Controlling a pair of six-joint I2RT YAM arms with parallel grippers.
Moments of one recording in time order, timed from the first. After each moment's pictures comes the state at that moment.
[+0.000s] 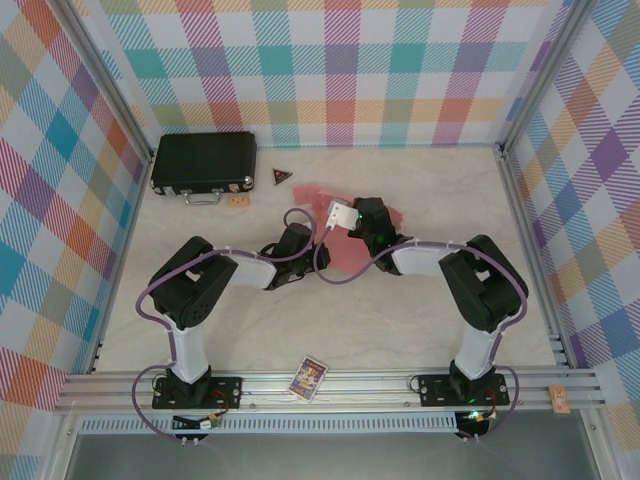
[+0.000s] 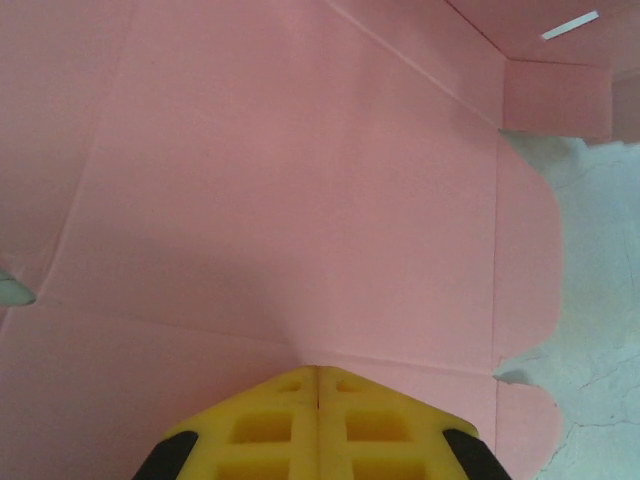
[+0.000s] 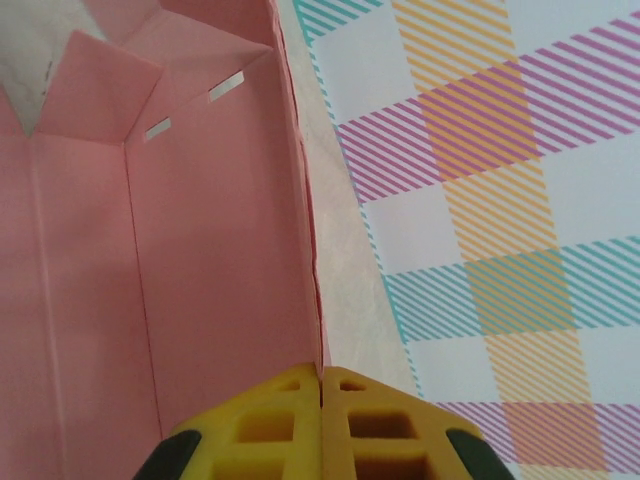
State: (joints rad) left arm -0.64 1.89 0.86 0.34 0.12 -0.76; right arm 0.61 1.81 0.92 0.51 0.34 -1.04
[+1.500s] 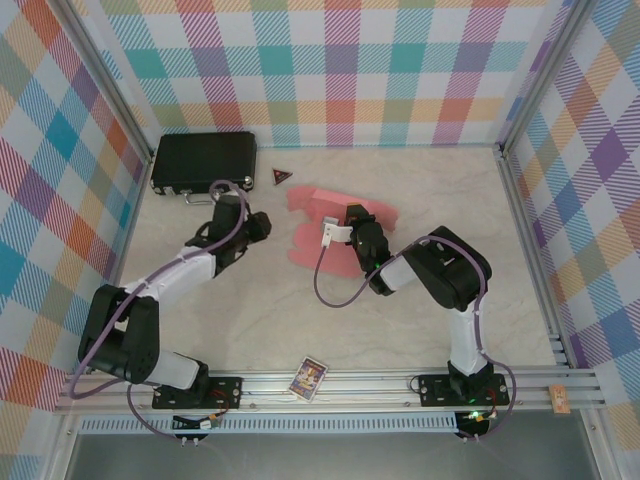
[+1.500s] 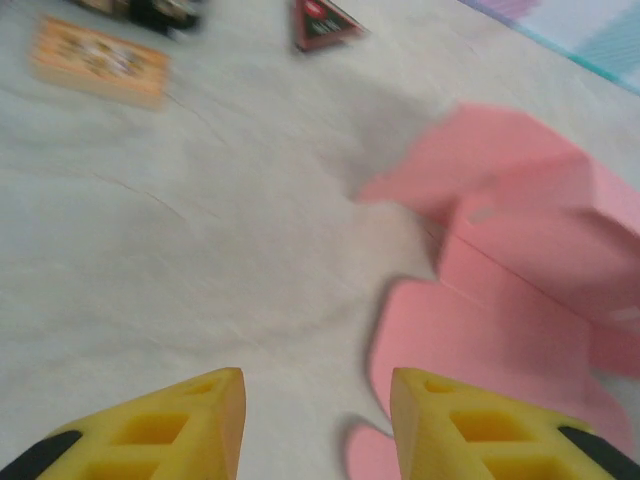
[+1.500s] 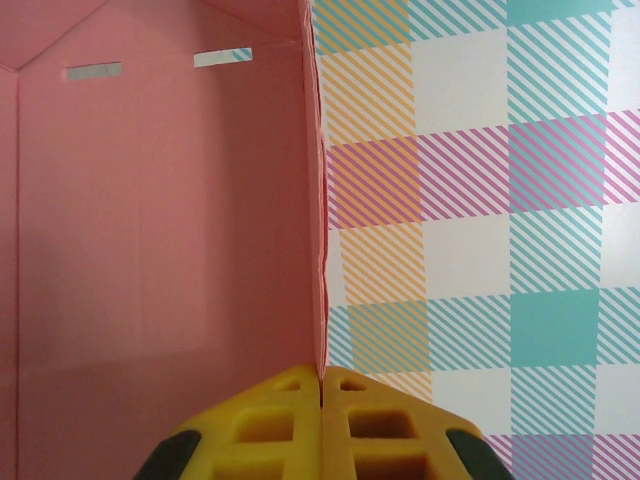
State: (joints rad) left arm -0.29 1.44 0.86 -0.09 -0.05 -0.57; right arm 0.65 2.05 0.81 1.15 0.41 -1.40
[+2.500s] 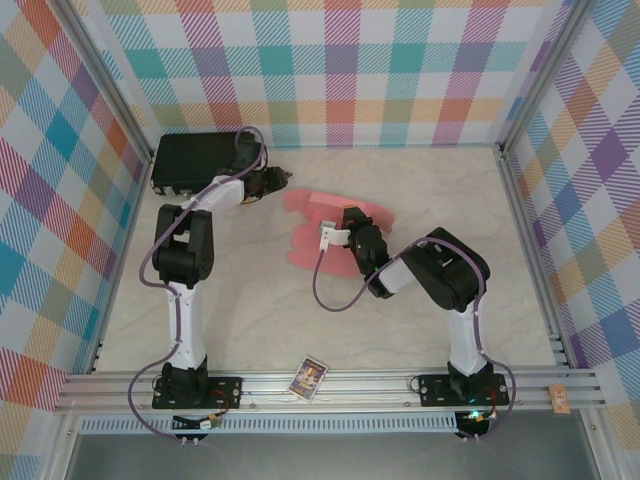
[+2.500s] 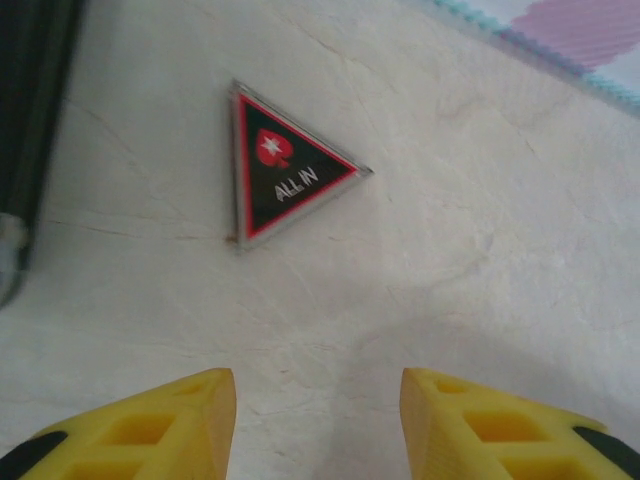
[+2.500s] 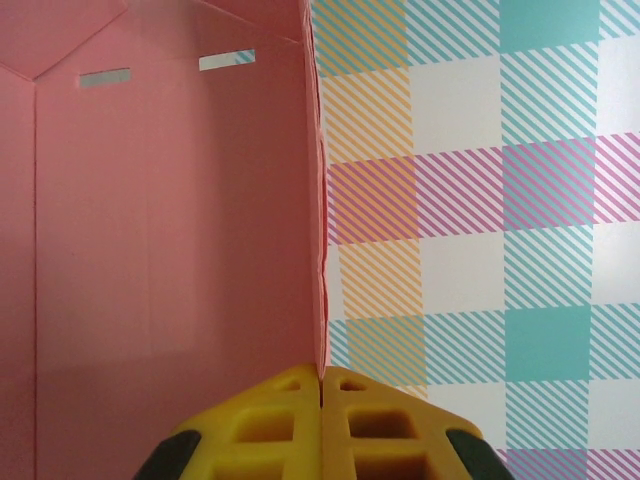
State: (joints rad) left arm -0.22 2.22 1.74 -0.34 0.14 -0.51; right arm 0.67 2.05 0.80 1.18 0.40 -1.41
